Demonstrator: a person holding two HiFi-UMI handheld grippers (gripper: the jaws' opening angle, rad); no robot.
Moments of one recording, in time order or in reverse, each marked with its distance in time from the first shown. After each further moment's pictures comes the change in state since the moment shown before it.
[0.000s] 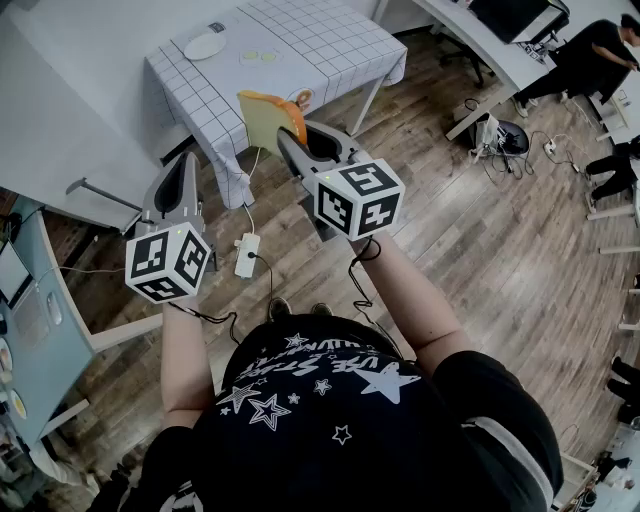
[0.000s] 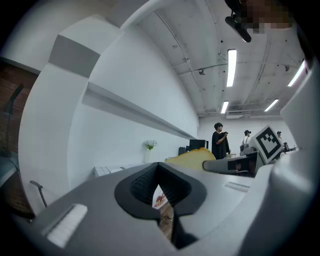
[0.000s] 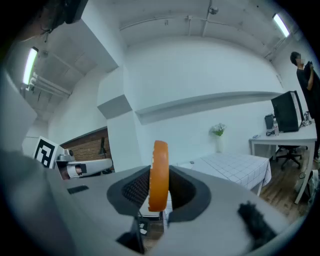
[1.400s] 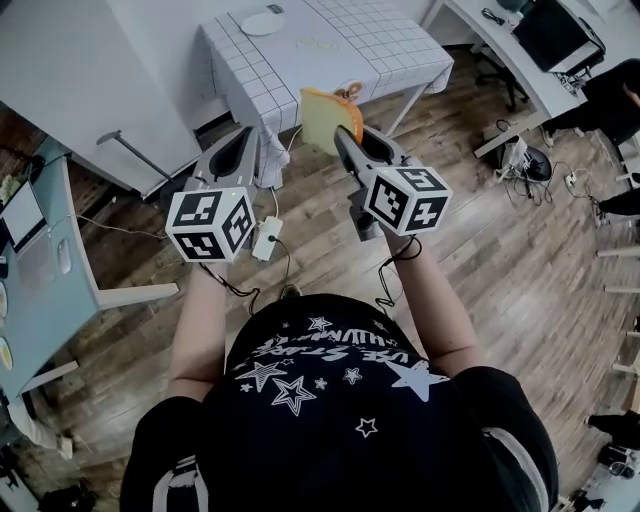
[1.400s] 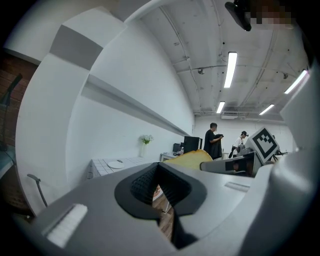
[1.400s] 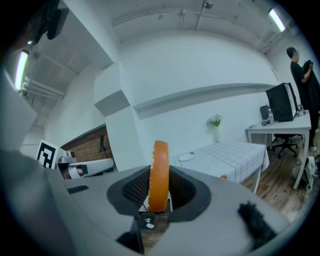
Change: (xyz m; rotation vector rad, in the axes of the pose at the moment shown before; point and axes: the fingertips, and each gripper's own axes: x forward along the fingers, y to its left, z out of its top) left arm -0.027 0.002 -0.029 -0.044 0.051 -0.076; right arm -0.014 0.026 -0.036 0.067 0.062 -0.028
